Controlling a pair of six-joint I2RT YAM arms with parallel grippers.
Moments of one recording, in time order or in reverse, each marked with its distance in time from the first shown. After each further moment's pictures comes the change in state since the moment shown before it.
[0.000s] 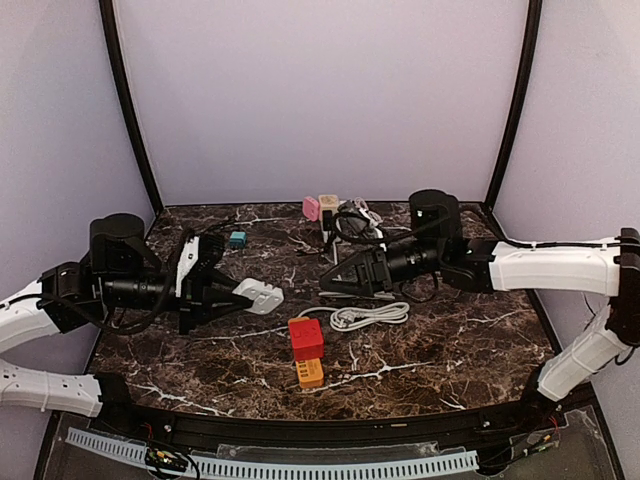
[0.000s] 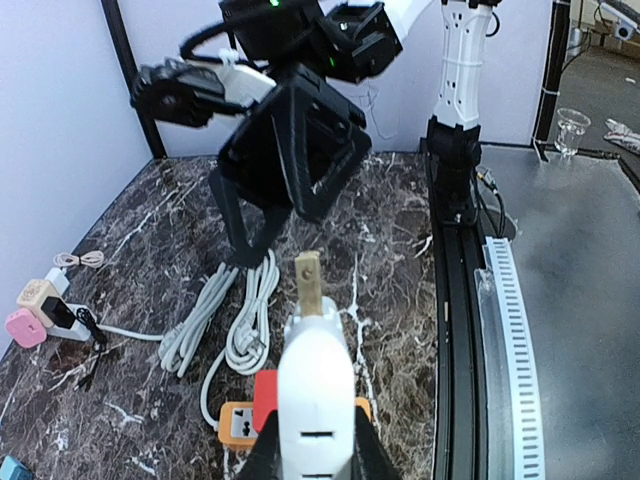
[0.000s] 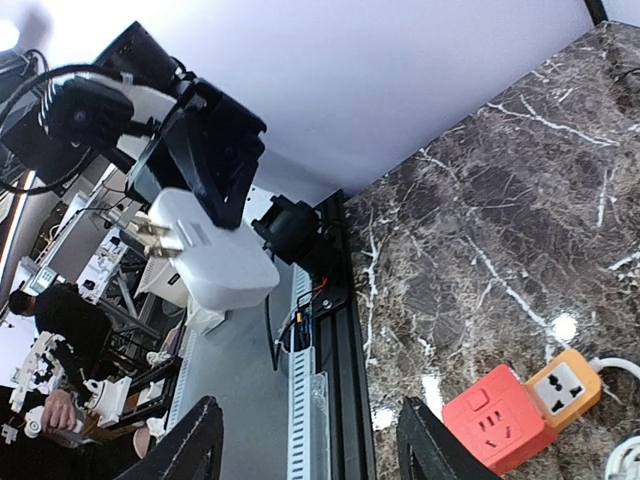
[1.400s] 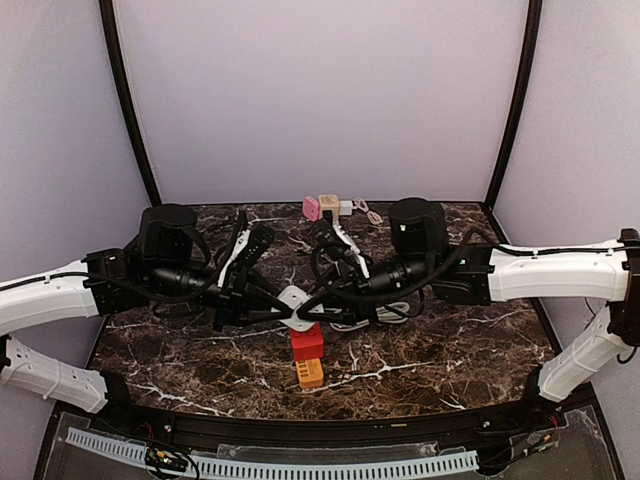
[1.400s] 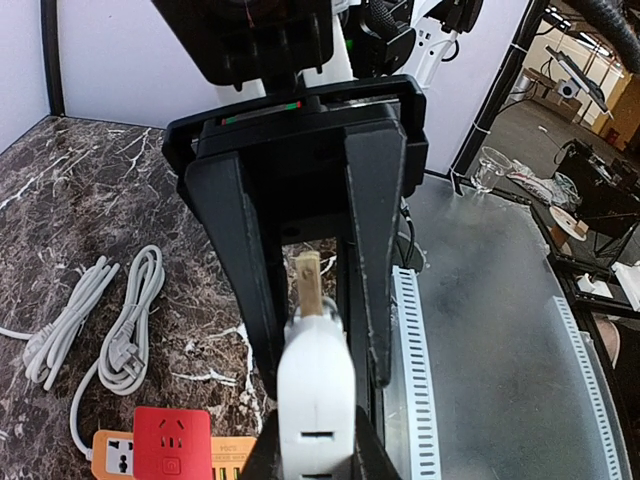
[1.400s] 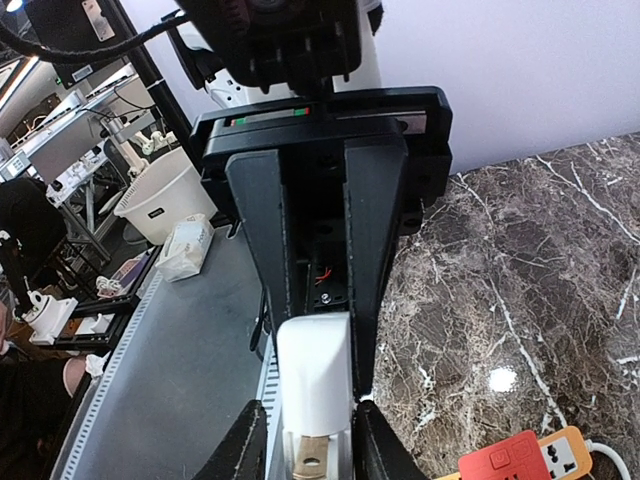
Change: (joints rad) left arm -0.001 0.267 0.074 0.153 0.241 -0.253; right arm 0.192 -0.003 0.059 -0.068 0.092 -0.314
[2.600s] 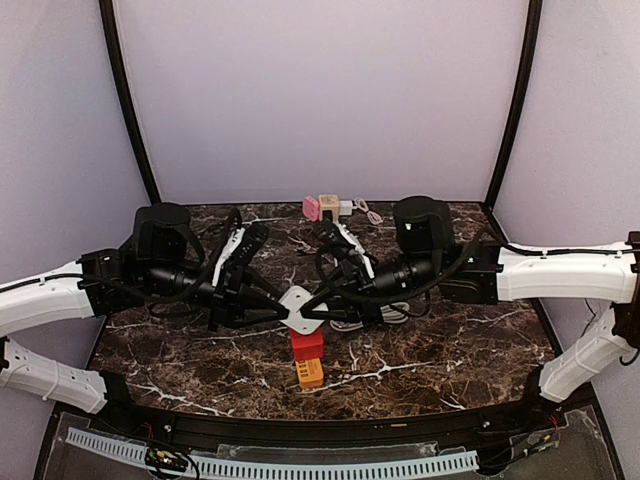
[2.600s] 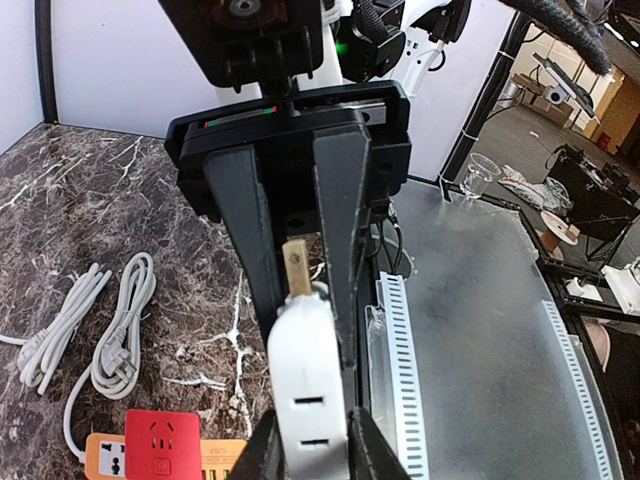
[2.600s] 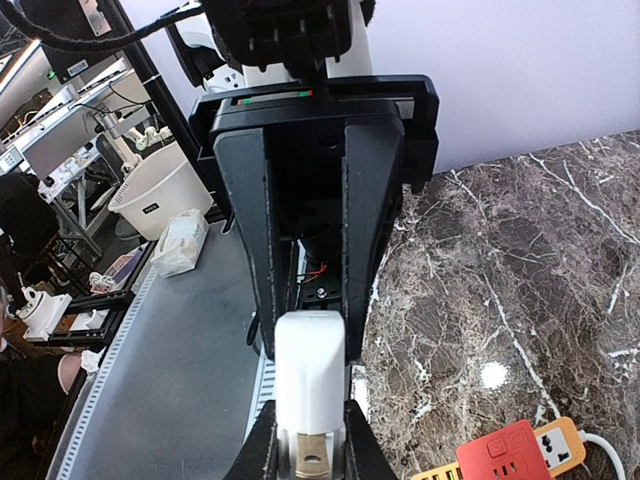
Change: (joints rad) left arm -0.001 -0.027 -0.003 -0.002 0.014 -0.018; right arm 0.007 -0.037 0.002 -0.058 0.027 -0.025
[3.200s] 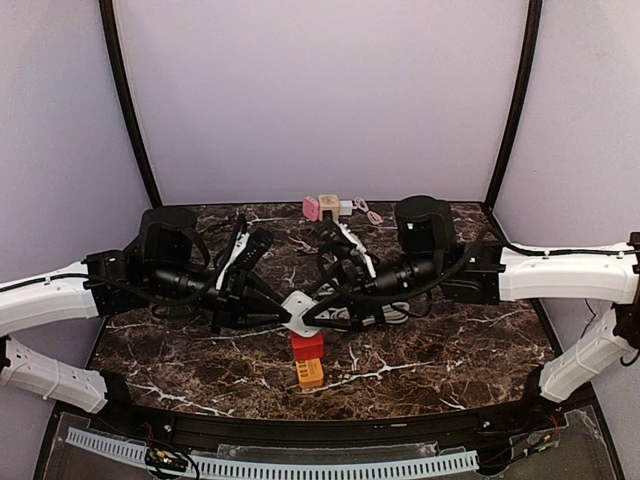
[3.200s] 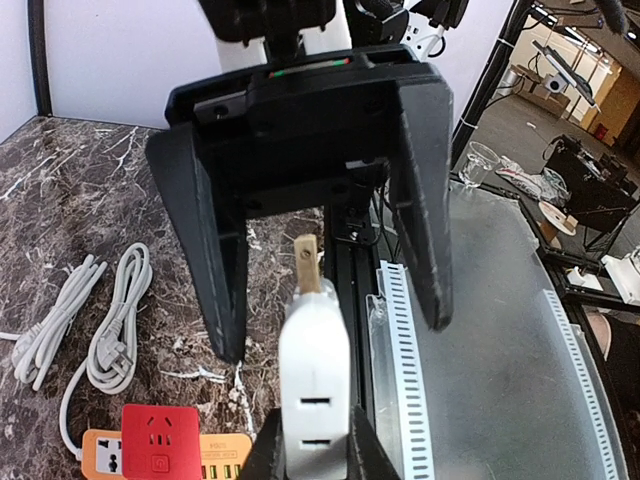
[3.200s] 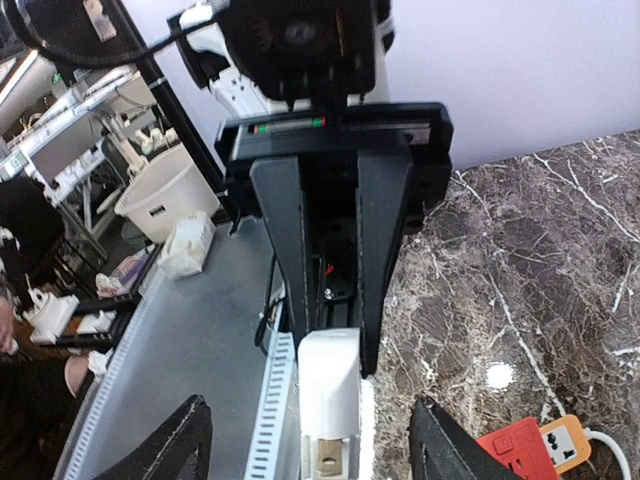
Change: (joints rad) left arm 0.004 0.023 -0.008 0.003 0.027 0.019; right arm -0.006 -0.007 -0.002 -0.008 0.000 0.008
